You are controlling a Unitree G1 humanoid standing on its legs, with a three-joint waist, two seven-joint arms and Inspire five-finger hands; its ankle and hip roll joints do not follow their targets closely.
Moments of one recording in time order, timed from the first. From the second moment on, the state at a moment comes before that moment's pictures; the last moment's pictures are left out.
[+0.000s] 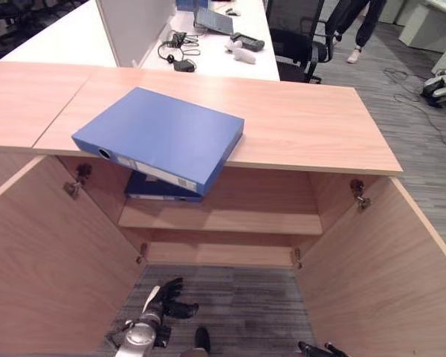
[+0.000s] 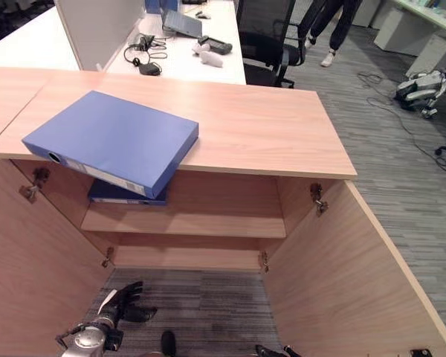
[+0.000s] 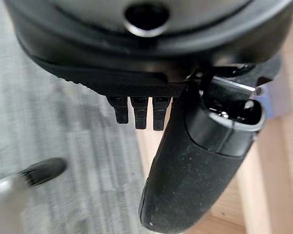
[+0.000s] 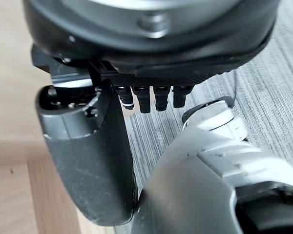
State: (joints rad) left arm -0.04 0.36 -0.25 0.88 -0.18 -0.14 0.03; right arm 0.08 -0.19 -0.01 1.23 0.37 -0.09 0.01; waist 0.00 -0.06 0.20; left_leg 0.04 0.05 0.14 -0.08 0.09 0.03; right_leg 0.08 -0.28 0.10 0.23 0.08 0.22
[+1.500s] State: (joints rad) left arm 0.15 0.31 -0.23 0.70 -0.13 -0.13 0.00; right arm 0.10 -0.23 0.19 0.85 0.35 -0.08 -0.01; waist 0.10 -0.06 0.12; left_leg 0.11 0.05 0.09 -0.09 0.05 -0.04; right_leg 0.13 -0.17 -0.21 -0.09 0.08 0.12
